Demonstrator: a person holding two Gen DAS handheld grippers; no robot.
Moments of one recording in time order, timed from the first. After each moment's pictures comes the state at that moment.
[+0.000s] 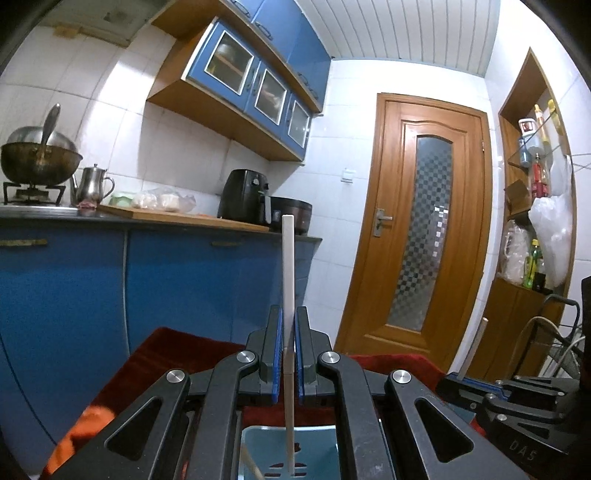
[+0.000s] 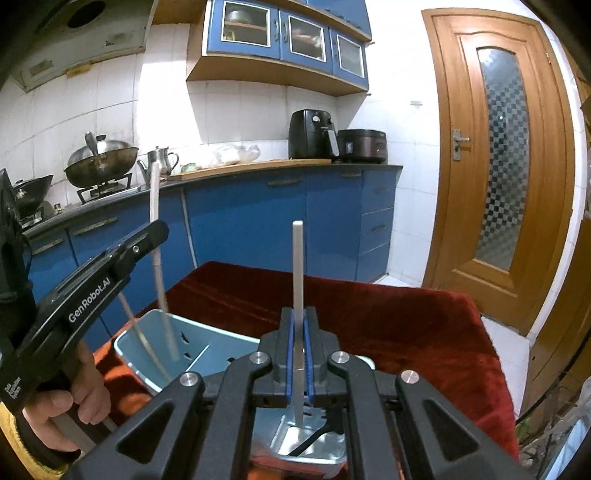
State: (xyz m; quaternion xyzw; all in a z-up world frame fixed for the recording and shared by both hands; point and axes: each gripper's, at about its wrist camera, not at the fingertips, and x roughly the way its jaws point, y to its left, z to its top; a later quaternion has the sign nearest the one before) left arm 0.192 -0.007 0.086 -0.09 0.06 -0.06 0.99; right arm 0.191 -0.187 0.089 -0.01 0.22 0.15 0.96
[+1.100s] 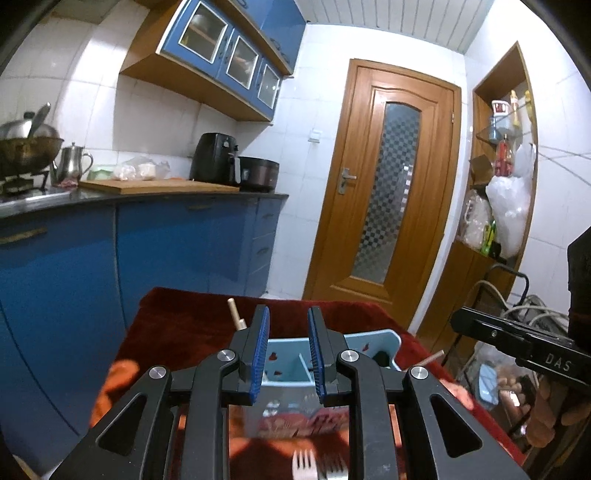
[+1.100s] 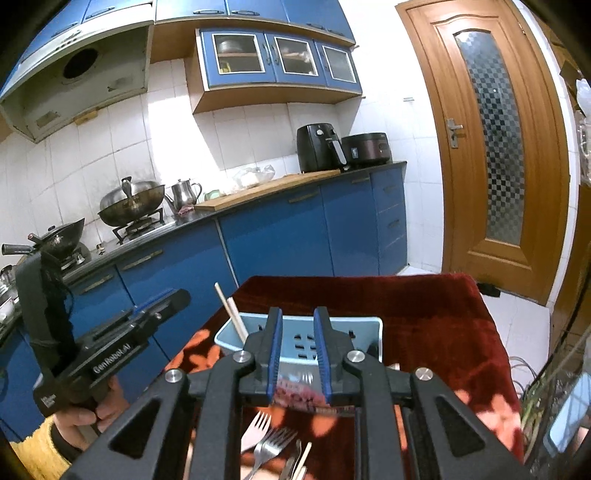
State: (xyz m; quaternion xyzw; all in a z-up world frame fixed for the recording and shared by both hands) left arm 0.105 0.016 0.119 -0.07 0.16 -0.14 0.98; right arm 0.100 -0.203 0.145 0.07 0.22 0.18 0.95
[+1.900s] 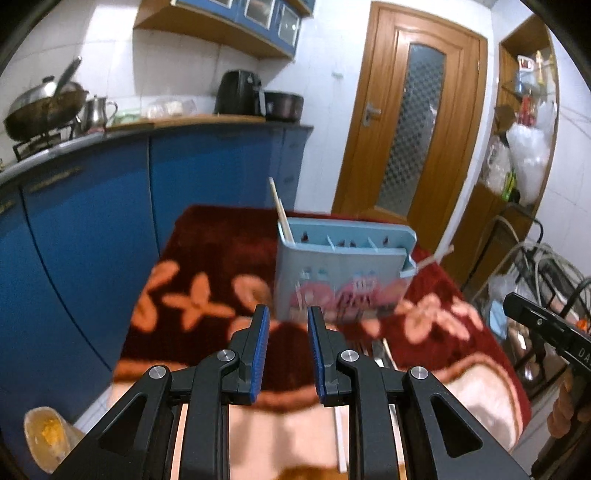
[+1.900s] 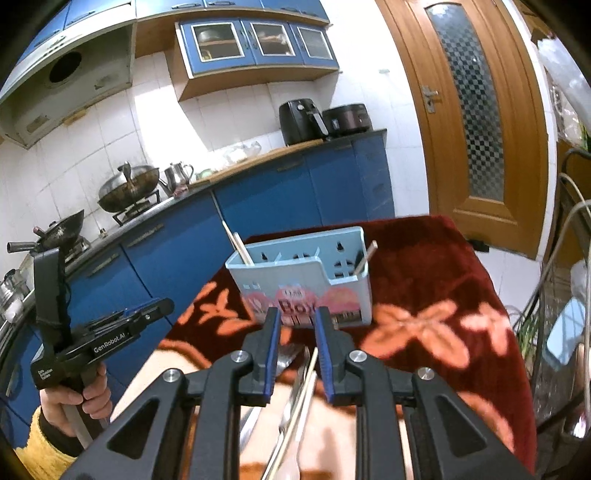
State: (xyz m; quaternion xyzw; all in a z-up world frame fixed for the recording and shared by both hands) left arm 0.053 0.029 0.081 -0.05 0.30 -0.10 0.95; right arm 0.018 -0.218 0.105 0.10 0.28 0.16 0.94
